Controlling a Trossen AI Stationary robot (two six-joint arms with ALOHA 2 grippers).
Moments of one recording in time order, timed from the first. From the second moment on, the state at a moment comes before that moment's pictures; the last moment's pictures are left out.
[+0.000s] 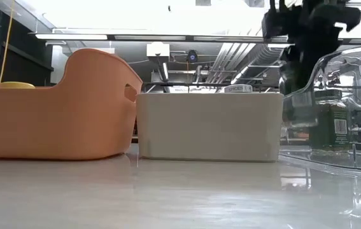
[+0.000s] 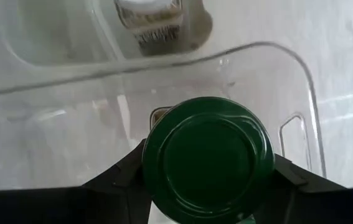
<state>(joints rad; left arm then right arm) 0.18 0.99 1.26 -0.33 -0.17 -0.04 0.16 1.33 1.02 -0.97 0.13 0.34</state>
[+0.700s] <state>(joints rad) 0.18 0.99 1.26 -0.35 -0.17 -0.05 0.16 1.38 0.97 -0.99 0.17 0.28</state>
